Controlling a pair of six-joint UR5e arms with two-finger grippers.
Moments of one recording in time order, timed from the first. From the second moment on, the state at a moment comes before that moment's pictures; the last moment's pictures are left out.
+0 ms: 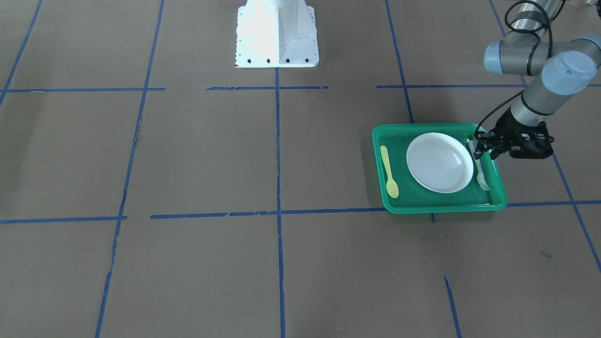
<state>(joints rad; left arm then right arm) -0.93 -1.58 -1.65 -2.11 -2.12 -0.82 1.60 -1.70 1.73 -1.63 2.29 -0.06</state>
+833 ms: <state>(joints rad) -1.08 -1.53 -1.68 -2.08 -2.26 -0.65 1.60 -1.70 1.73 -1.63 2.29 -0.06</state>
